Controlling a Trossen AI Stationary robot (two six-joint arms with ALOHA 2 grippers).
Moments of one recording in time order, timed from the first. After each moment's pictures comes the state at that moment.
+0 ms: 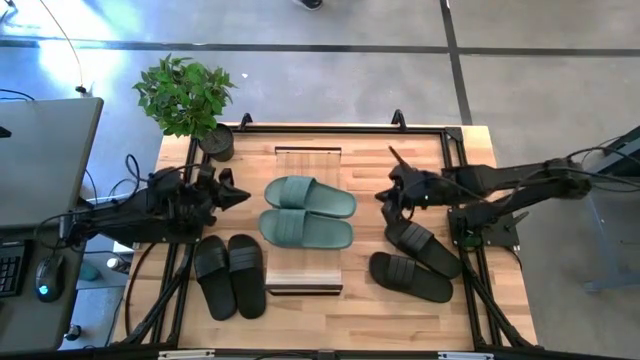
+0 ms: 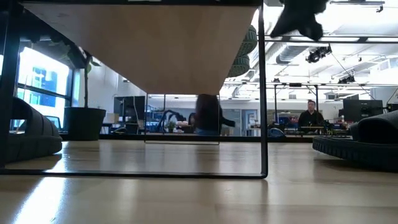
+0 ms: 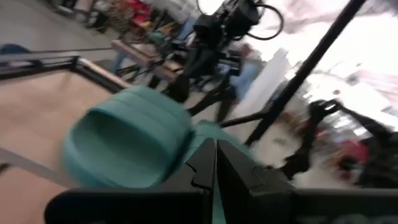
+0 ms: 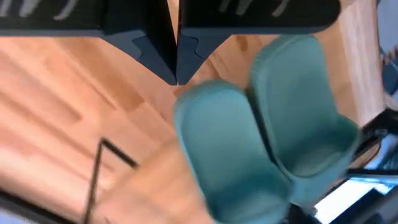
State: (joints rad) left arm 0.37 0.20 0.18 0.08 0.28 -0.56; right arm 0.10 1.09 0.99 -0.64 0.29 0.73
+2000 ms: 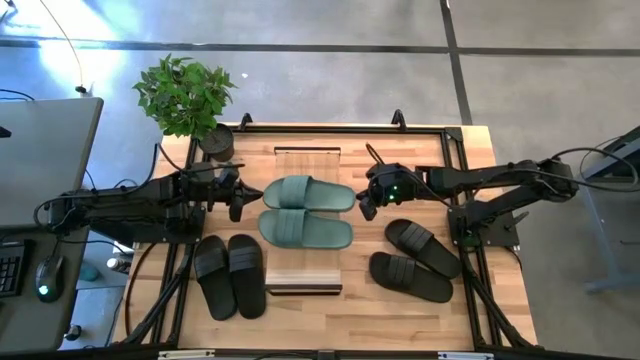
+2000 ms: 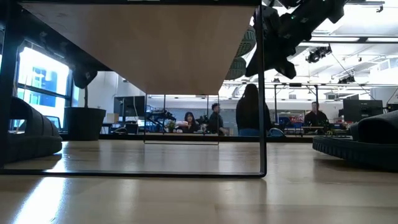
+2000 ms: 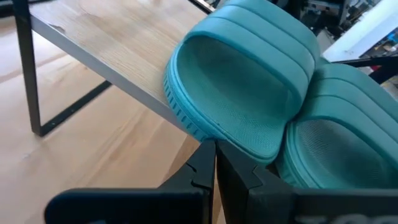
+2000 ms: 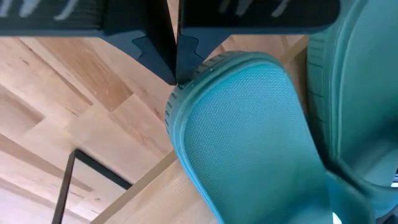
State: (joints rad) left arm 0.37 0.57 0.30 -0.13 0.13 -0.48; right arm -0.08 1.28 0.83 -0.24 0.07 0.62
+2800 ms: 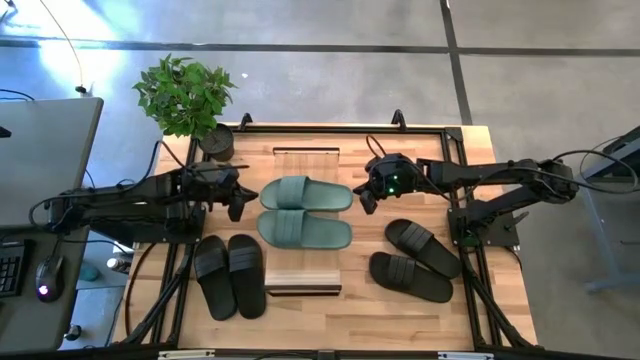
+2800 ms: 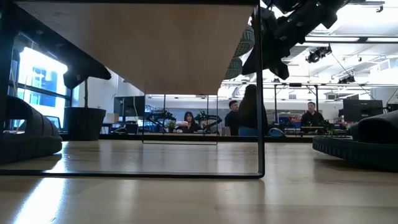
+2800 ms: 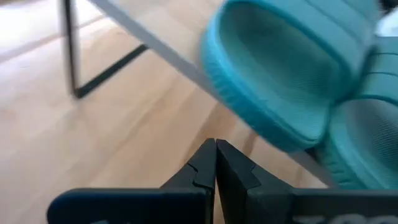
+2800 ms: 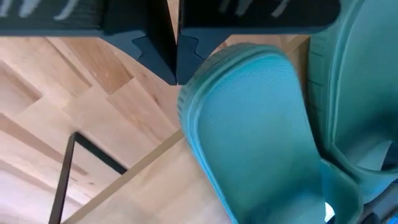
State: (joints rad) left arm 0.37 0.57 0.38 -0.37 0.06 -0.49; right arm -0.16 1.28 0.83 -0.20 -0.02 0.54
